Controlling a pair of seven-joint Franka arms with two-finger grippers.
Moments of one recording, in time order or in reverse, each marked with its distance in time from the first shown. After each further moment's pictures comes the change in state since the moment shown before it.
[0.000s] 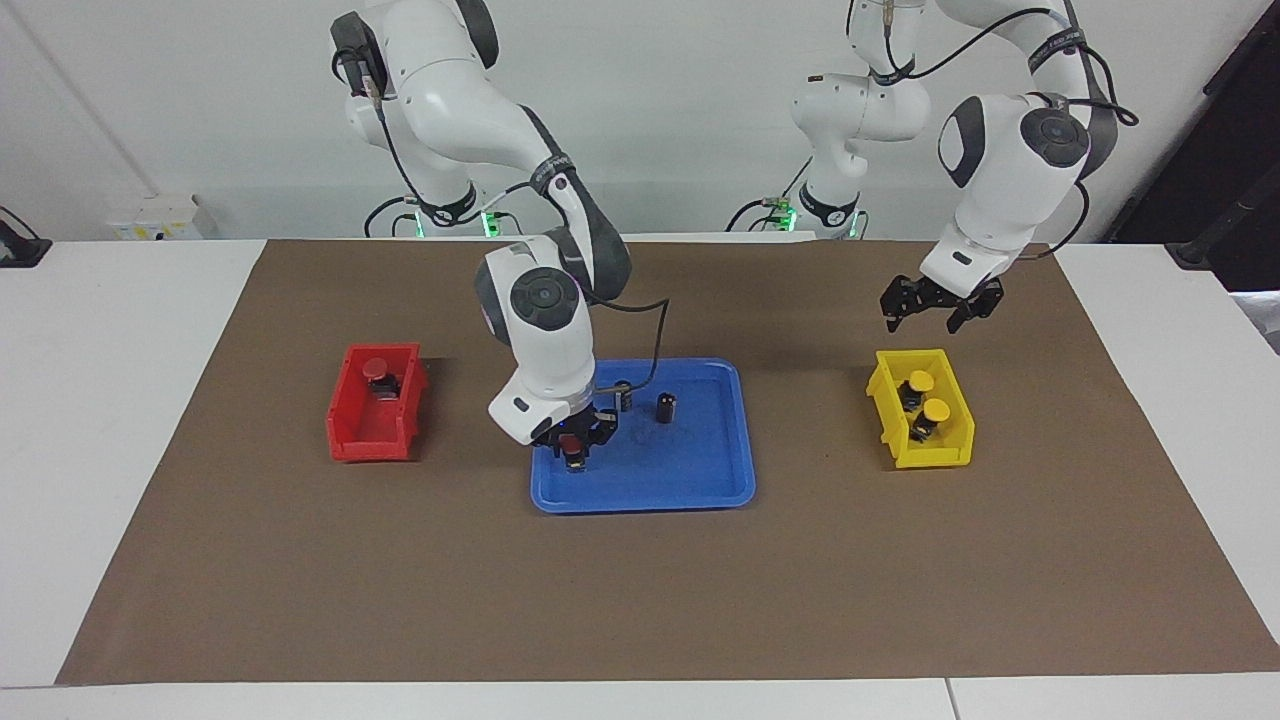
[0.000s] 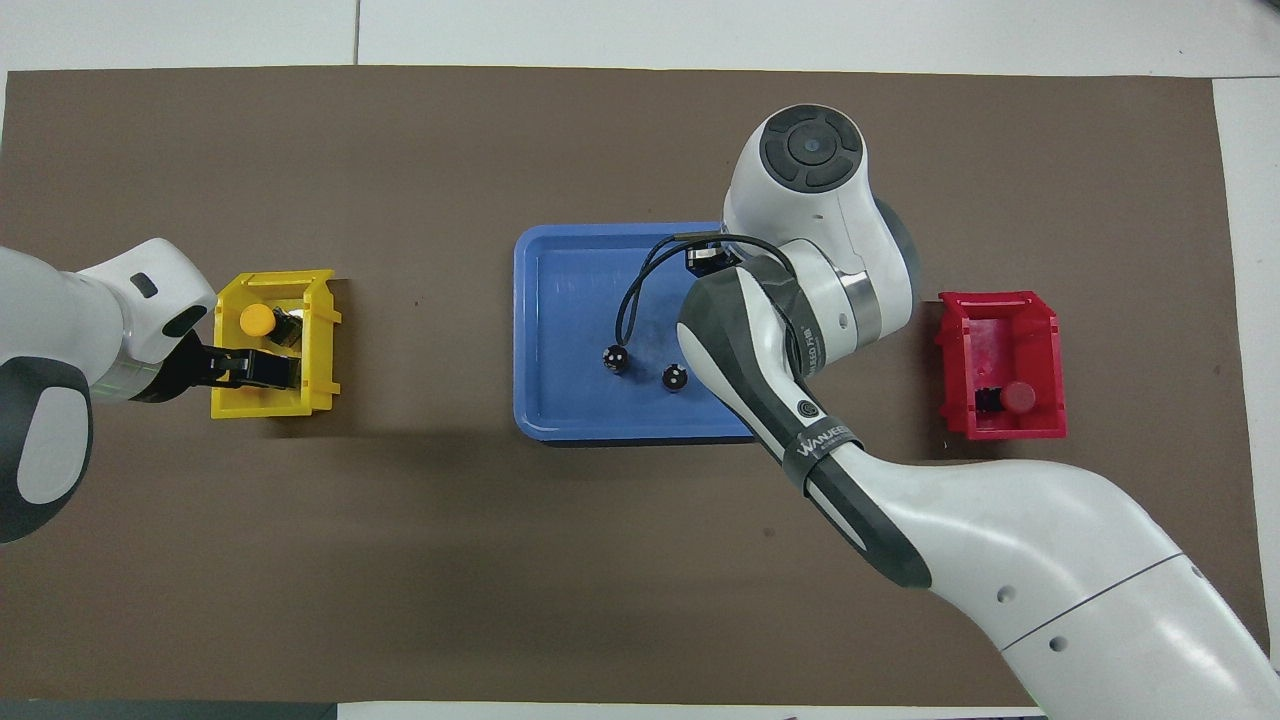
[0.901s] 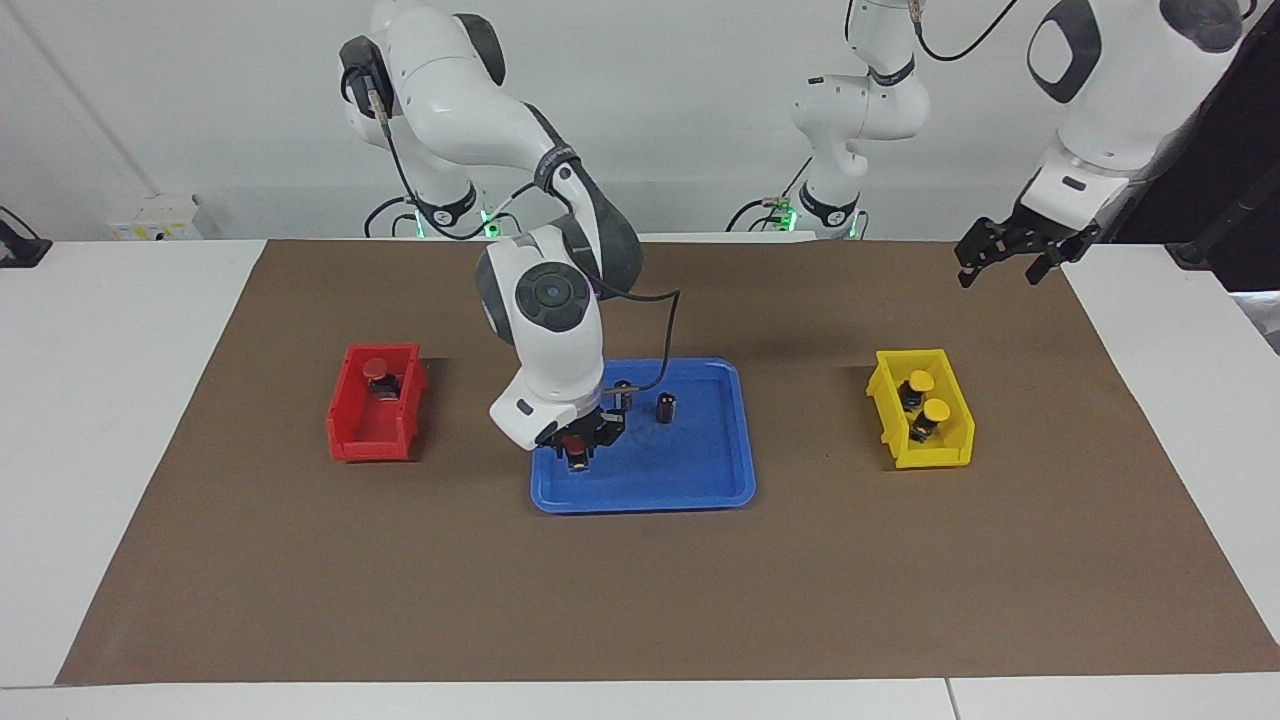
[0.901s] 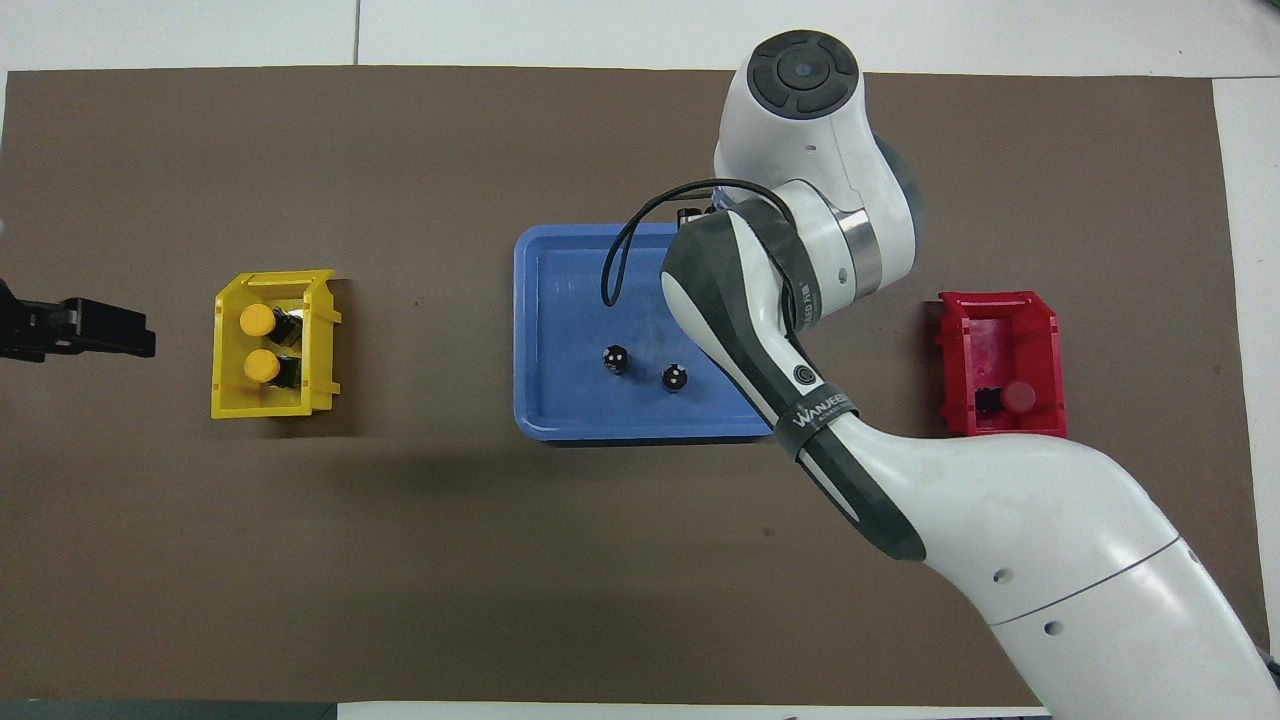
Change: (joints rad) left arm 0.057 -0.072 0.007 0.182 0.000 -0.248 -0.017; right arm 0.000 0.089 0.000 0.221 -0.006 -0.168 0.000
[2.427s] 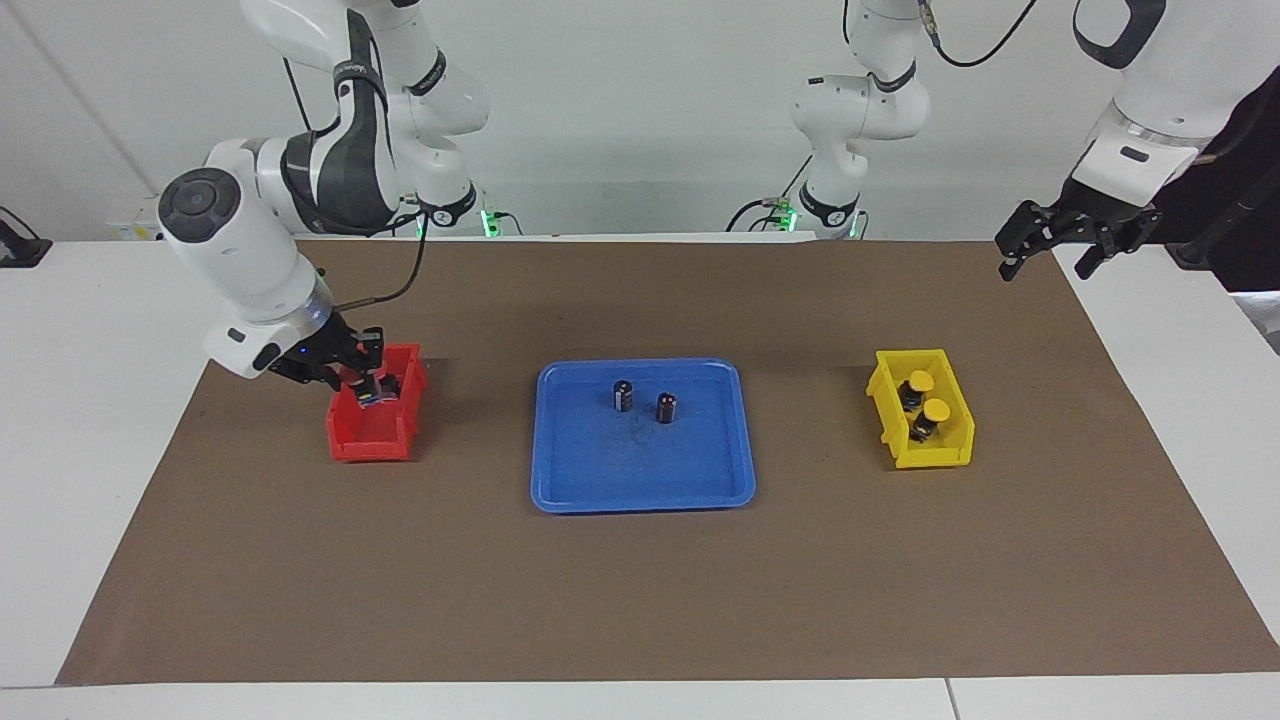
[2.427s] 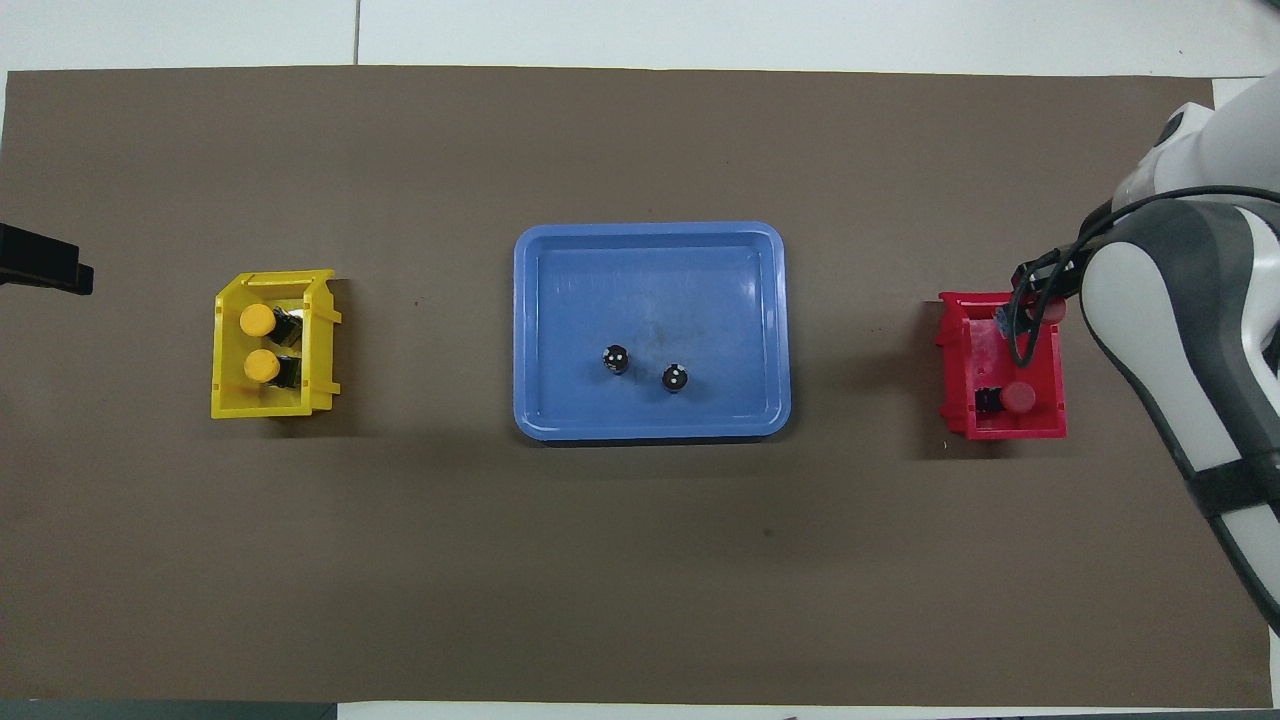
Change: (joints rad) left arm 0.019 0.184 0.019 0.422 0.000 -0.212 0.082; right arm -0.358 -0.432 -0.014 -0.344 -0.001 -0.160 -0.578
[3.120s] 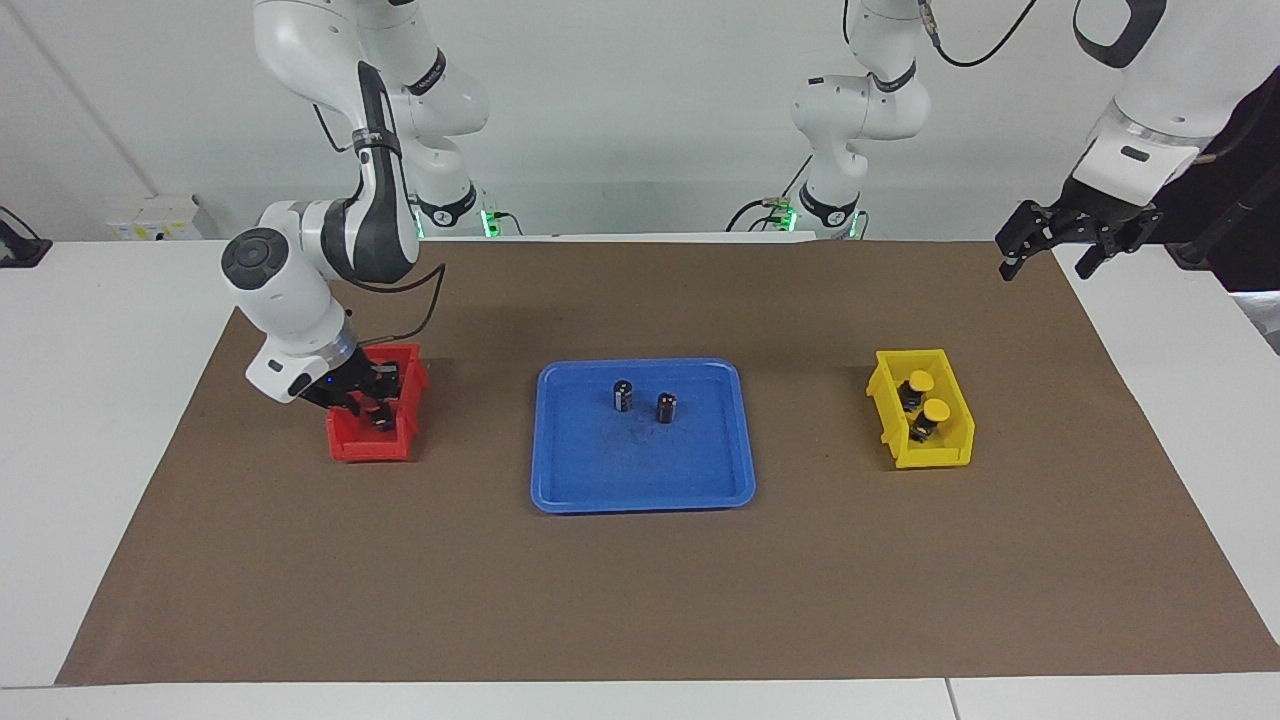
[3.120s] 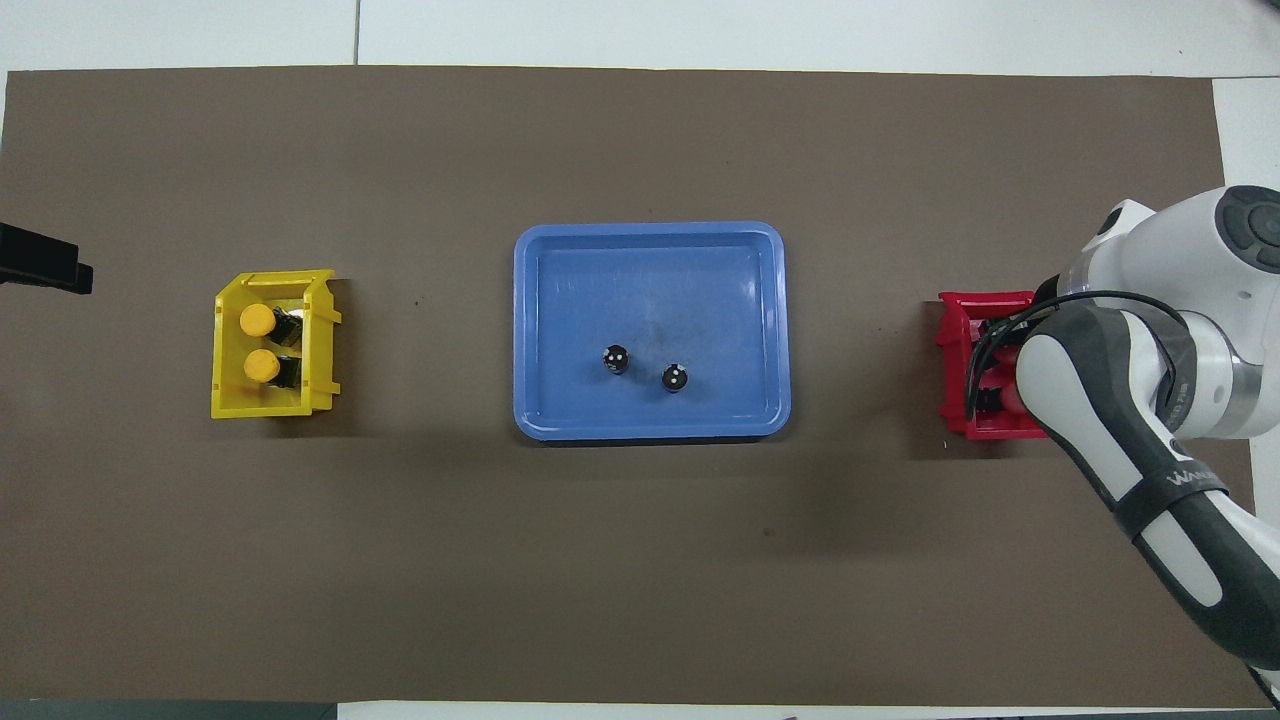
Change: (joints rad) left arm 0.000 0.001 0.000 0.002 0.000 0.000 0.000; right arm -0.072 -0.035 -0.007 -0.430 0.001 0.451 -0.064
